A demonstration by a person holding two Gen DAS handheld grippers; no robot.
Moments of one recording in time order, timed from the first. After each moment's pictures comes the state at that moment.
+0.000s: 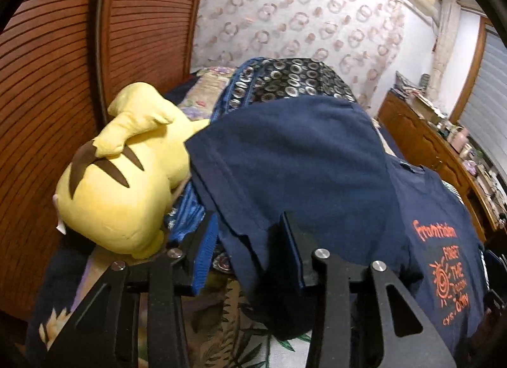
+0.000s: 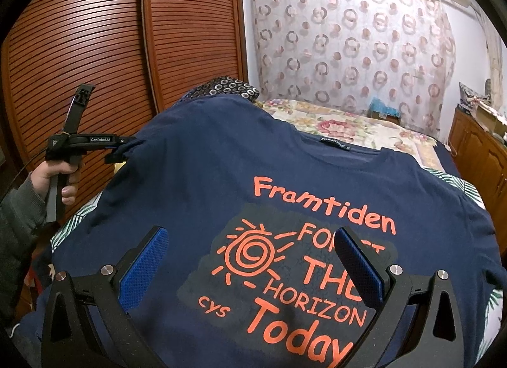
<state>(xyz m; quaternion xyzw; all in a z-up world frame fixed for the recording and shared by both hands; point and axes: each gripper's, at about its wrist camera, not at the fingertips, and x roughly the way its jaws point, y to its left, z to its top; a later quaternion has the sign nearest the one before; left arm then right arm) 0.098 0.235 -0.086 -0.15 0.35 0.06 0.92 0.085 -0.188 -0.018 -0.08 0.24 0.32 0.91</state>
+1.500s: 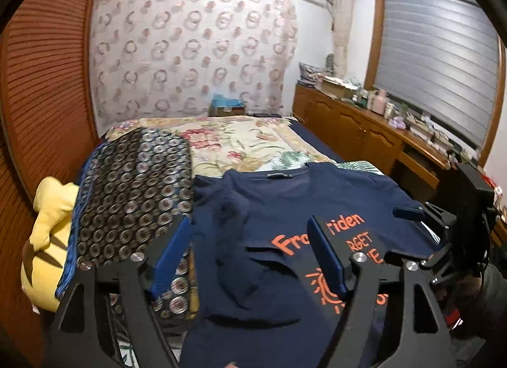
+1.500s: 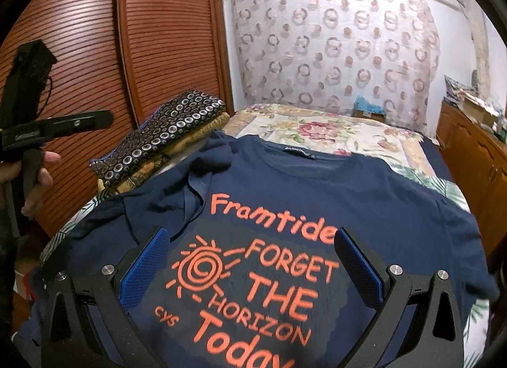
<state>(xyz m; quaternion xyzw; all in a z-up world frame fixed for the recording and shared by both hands) 0.087 0.097 0.015 -0.03 0.28 -0.11 0.95 0.120 -0.192 -0.003 -0.07 0.24 0.30 0.92</state>
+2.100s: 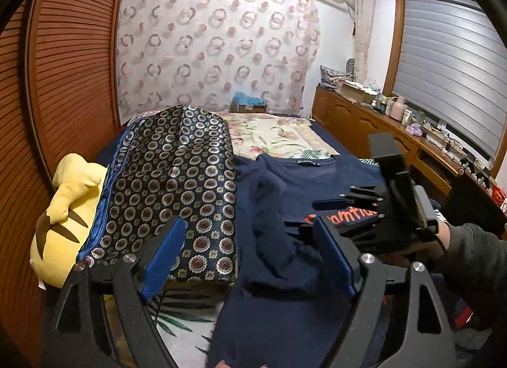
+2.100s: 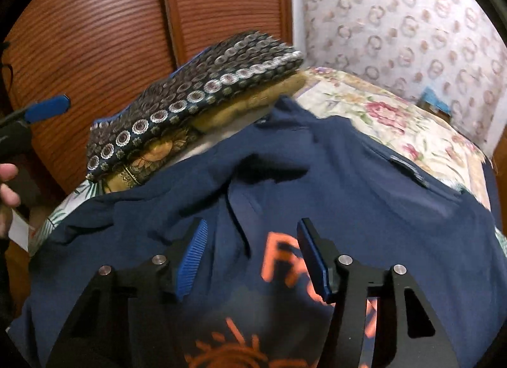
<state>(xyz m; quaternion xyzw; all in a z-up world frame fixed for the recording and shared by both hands) 0.069 0.128 -0.014 -0.05 0.28 -0.07 0.95 0.230 -0.074 -0.034 -0.17 0.31 0.41 0.84</state>
